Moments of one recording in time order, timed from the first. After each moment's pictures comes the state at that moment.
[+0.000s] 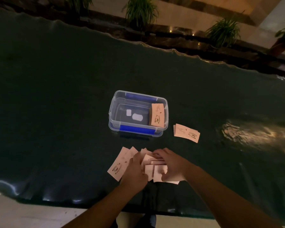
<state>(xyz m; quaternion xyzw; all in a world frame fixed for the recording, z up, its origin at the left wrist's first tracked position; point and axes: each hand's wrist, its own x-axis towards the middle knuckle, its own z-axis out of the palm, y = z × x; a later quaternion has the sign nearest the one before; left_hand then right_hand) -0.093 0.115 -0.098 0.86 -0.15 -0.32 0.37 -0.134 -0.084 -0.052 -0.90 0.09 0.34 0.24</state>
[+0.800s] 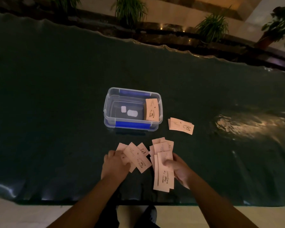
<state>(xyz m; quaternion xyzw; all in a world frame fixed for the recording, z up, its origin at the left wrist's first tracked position) -0.065 0.162 -0.105 0.93 -0.11 -0.27 0.24 -0.194 -0.070 -0.073 -0.59 0.44 0.17 0.65</state>
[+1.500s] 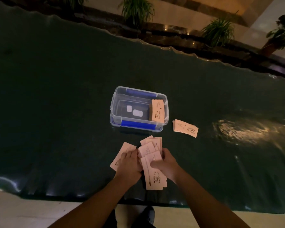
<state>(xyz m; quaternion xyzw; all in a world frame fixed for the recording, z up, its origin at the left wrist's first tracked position) -0.077 0.136 -0.119 0.90 -0.33 -0.26 0.16 -0.150 -0.028 -0.071 -0.71 0.41 0.20 0.54</state>
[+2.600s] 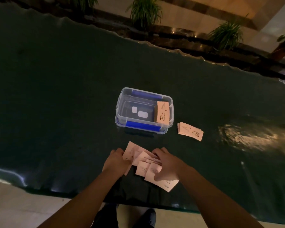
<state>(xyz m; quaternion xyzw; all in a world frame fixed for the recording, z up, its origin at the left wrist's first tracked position) -0.041 0.176 -0.104 0.90 -0.03 -0.35 0.27 -0.131 -0.043 -0.058 -0.89 0.13 0.36 0.23</state>
